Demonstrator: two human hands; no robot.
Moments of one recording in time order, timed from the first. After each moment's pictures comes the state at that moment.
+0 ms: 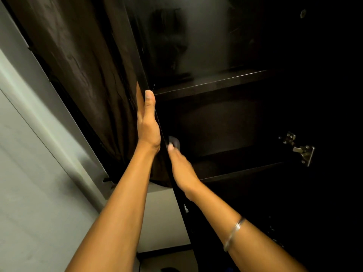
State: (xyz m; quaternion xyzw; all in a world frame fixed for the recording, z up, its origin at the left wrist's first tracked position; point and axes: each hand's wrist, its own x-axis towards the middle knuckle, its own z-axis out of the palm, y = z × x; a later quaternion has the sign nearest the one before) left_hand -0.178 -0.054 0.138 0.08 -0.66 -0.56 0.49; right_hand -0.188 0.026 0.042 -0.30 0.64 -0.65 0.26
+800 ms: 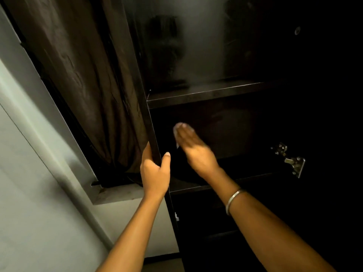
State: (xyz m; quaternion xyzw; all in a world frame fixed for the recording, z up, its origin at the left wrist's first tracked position) left_hand -0.162 -0.042 0.032 0.25 -0.73 -0.43 0.47; right_hand -0.319 0.019 0.012 -0.55 0.69 -0.30 -0.36
